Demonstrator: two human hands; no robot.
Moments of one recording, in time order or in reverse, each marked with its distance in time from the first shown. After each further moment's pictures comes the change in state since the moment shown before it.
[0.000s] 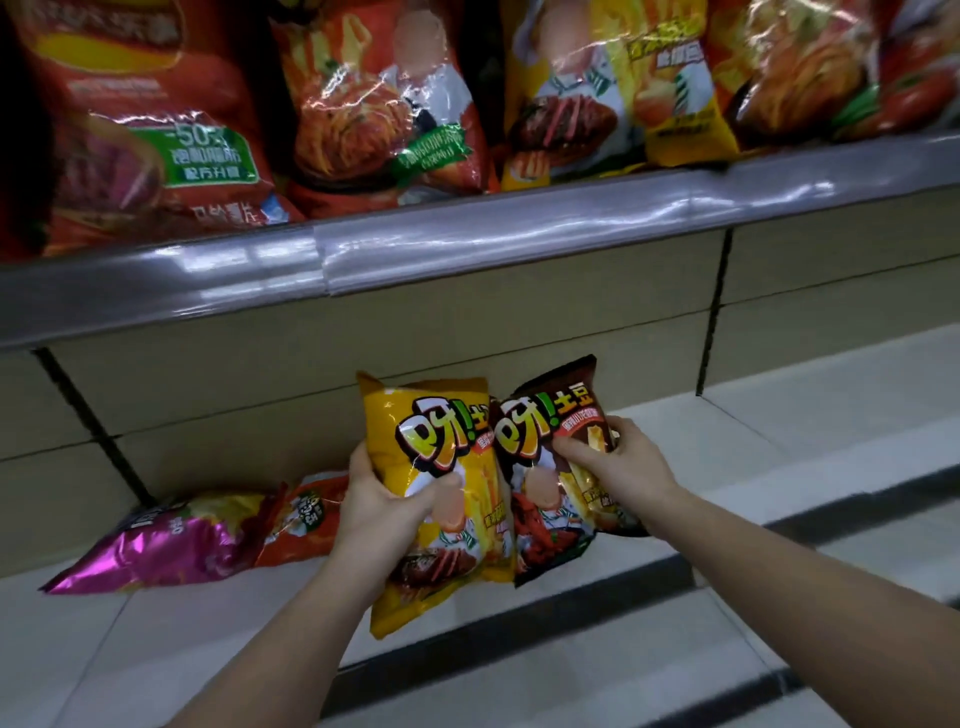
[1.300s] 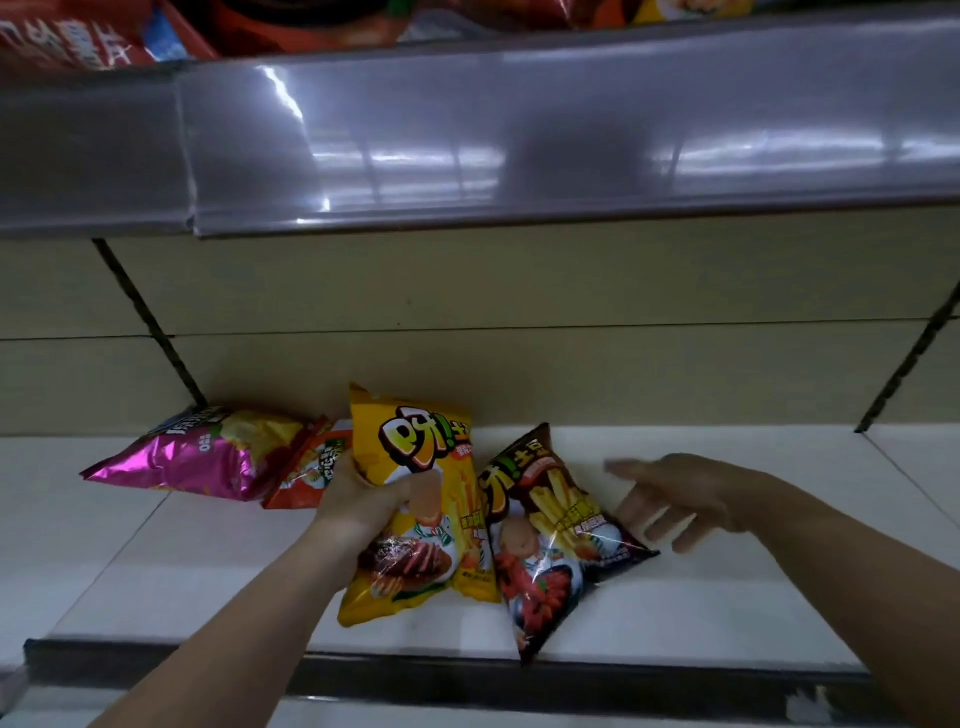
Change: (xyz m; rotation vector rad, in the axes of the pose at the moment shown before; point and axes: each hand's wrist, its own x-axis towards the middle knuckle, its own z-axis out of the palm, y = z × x) left_hand 0.063 -0.059 -0.005 -0.064 0.193 -0.343; right_hand 0.132 0.029 0.009 -0.514 -0.747 0.352
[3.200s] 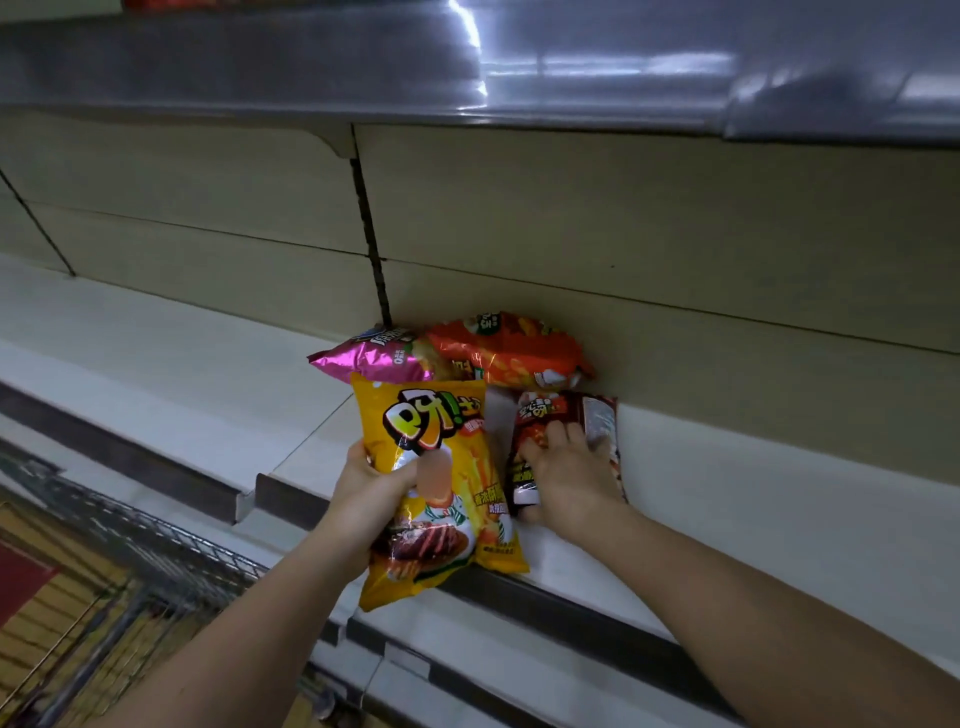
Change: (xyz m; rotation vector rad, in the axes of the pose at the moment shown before) left_hand -0.049 -0.051 -0.120 -0.217 0.260 -0.117; right_hand 0.024 -0.124 0.203 -1.139 0.334 -0.735
